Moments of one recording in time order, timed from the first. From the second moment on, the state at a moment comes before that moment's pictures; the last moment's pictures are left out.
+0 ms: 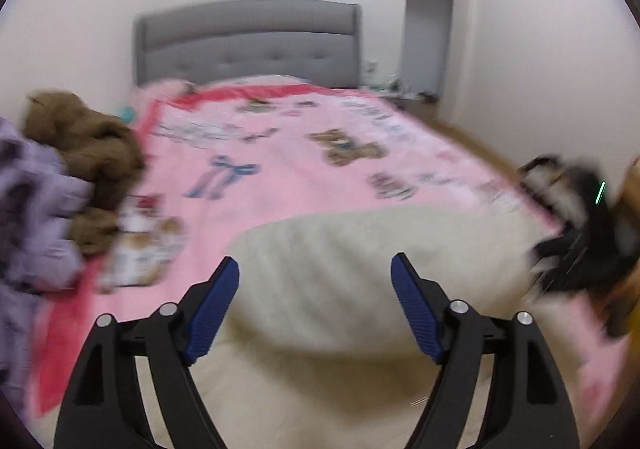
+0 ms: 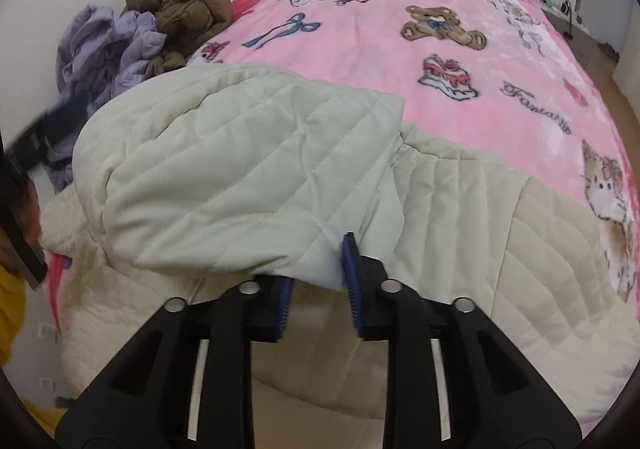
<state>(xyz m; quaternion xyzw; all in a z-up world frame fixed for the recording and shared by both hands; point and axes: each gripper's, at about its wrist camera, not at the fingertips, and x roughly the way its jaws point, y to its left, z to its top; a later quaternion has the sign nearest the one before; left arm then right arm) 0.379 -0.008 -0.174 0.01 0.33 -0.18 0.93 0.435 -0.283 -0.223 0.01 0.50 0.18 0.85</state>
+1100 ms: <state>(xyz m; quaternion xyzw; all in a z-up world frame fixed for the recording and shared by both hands) 0.365 -0.055 -0.299 -0.01 0.46 -0.11 0.88 0.521 -0.297 -0.243 0.26 0.47 0.24 0.81</state>
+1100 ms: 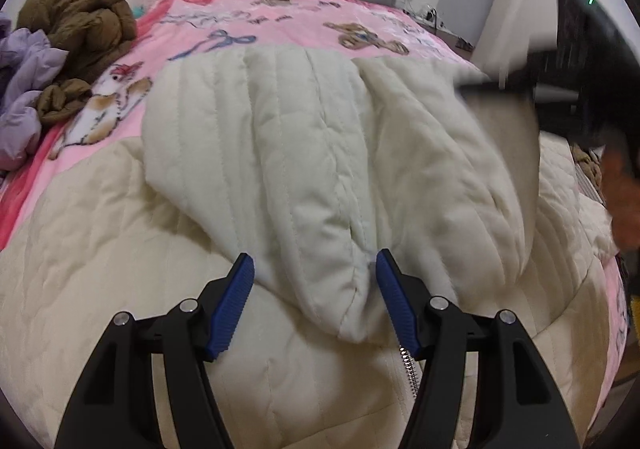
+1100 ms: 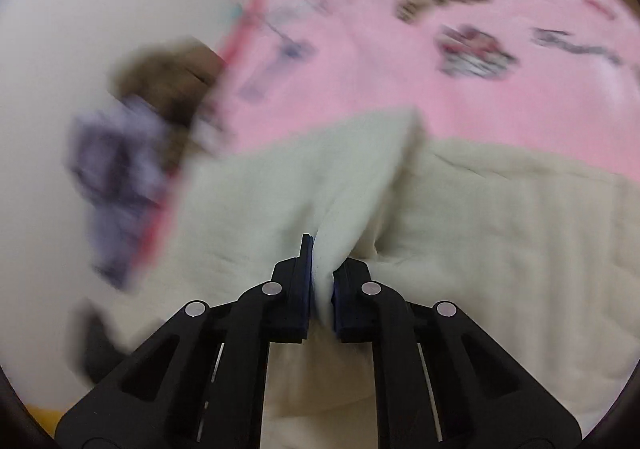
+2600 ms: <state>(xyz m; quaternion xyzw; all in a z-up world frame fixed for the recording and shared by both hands) 0.401 0.011 -0.263 -0.06 0.46 -0.12 0.88 0.503 -0.312 -0.247 0.07 0.51 0.12 0.85</state>
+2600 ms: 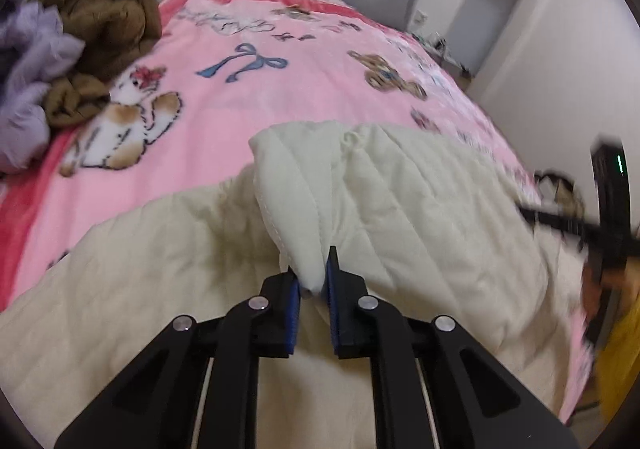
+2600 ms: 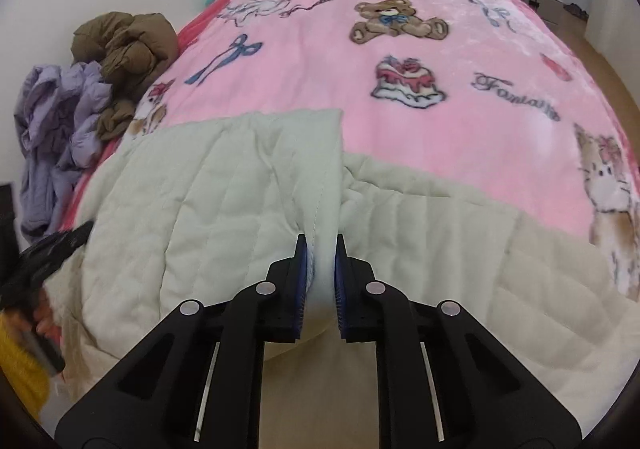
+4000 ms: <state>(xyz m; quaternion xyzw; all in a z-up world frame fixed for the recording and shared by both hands) 0.417 0.021 -0.313 0.00 0.53 -0.05 0.84 0.512 -0.319 -0.285 0.23 0.52 0.29 0.77</state>
